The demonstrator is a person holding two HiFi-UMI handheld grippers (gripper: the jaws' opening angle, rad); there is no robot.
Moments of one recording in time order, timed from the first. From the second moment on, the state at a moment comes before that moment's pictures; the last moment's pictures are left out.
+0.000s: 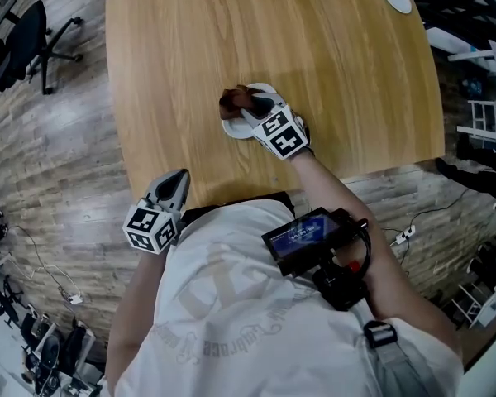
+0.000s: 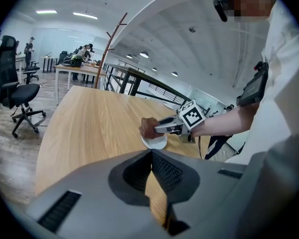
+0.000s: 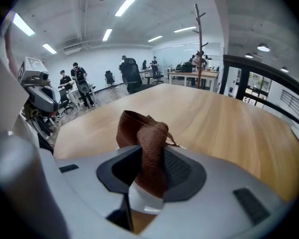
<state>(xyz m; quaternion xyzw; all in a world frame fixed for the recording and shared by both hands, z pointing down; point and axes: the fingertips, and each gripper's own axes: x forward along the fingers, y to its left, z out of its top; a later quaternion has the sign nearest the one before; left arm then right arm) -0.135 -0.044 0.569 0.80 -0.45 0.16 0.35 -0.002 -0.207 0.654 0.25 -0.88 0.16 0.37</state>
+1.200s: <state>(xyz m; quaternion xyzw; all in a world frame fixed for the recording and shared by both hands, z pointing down) -0.122 -0.032 0.572 0.79 -0.47 0.16 0.36 0.020 -0.229 0.647 0.25 -0.89 0.12 0.37</state>
